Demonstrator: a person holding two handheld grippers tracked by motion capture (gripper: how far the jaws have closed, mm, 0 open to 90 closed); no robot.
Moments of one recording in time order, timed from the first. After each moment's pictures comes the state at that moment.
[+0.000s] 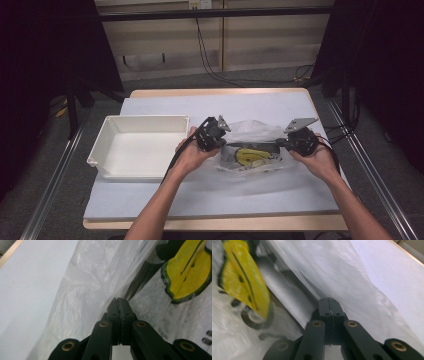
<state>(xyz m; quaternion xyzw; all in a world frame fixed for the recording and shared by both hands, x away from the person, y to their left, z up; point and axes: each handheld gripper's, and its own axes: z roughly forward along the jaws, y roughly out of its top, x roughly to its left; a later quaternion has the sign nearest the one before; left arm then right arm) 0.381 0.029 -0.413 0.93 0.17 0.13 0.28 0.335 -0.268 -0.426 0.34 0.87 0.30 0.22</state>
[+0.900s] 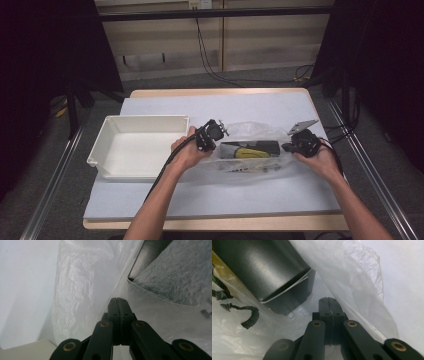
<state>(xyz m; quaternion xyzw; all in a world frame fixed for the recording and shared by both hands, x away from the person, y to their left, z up) 0.396 0.026 -0.435 0.97 0.16 0.15 0.15 0.350 -0.292 -0.463 0.38 0.87 0.26 0.17</state>
